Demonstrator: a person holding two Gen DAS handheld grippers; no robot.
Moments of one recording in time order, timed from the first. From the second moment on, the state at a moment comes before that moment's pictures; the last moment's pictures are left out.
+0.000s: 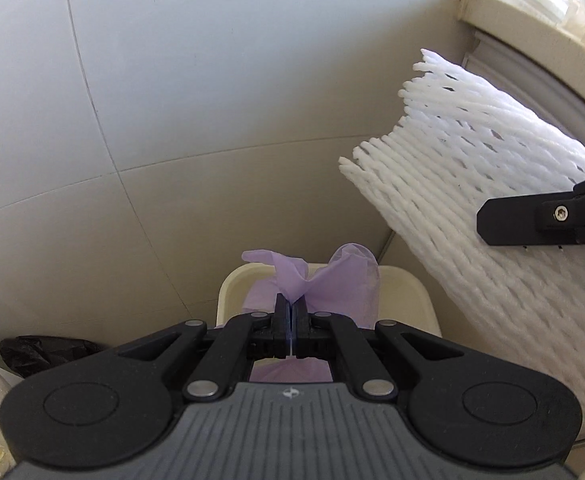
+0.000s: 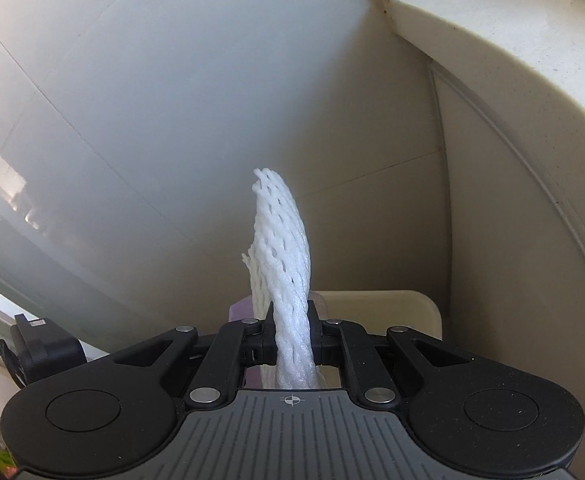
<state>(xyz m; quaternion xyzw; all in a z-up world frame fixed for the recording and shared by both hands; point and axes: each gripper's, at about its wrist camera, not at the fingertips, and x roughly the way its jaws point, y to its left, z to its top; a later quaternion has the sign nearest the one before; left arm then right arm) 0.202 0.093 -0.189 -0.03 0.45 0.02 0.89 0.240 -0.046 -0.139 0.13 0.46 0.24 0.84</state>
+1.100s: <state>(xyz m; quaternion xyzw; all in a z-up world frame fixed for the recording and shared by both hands) 0.205 0.081 -0.197 -0.01 0.47 0.05 0.88 0.227 -0.020 -0.142 0.04 0.46 0.27 0.85</state>
